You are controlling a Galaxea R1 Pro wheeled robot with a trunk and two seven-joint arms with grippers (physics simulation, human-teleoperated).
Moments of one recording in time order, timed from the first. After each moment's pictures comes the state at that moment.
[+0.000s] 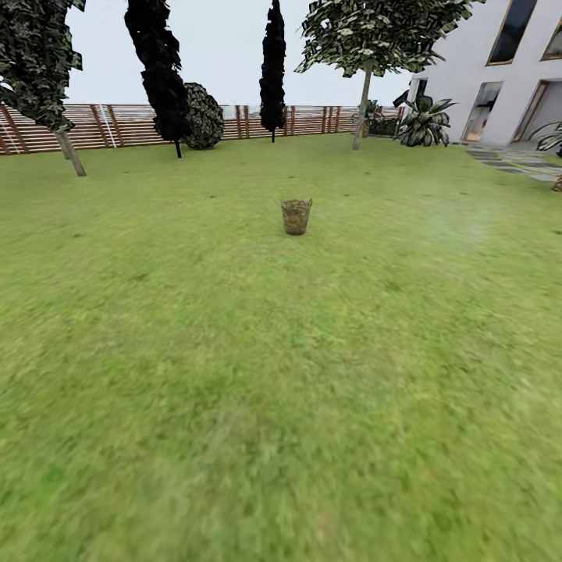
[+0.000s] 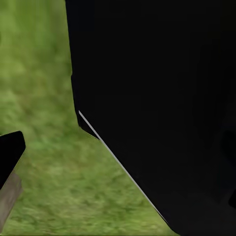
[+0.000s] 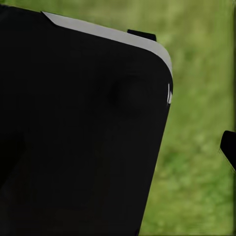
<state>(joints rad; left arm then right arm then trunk) 0.02 0.01 0.01 -0.07 0.01 -0.01 0.00 -0.07 -0.01 0.02 -0.08 0.16 -0.19 0.00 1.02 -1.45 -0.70</state>
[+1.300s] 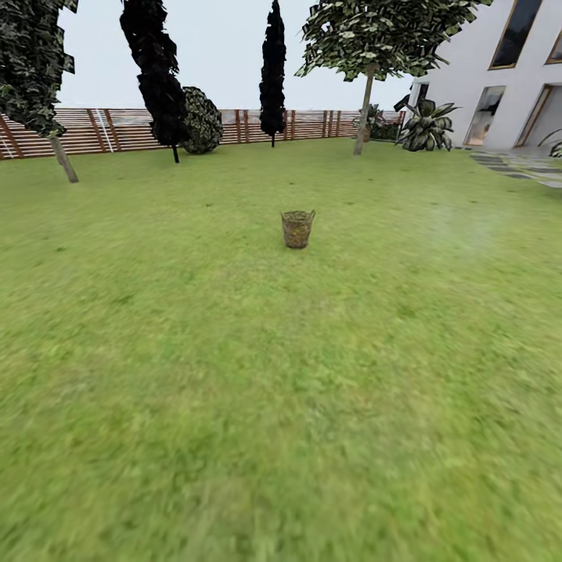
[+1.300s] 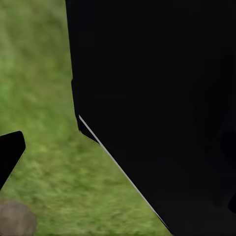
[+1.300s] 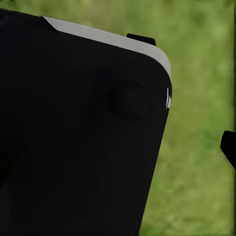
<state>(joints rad) 0.02 0.01 0.01 -0.07 0.01 -0.01 0.00 -0.07 -0.01 0.02 -0.08 0.16 -0.19 0.00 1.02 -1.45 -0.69</state>
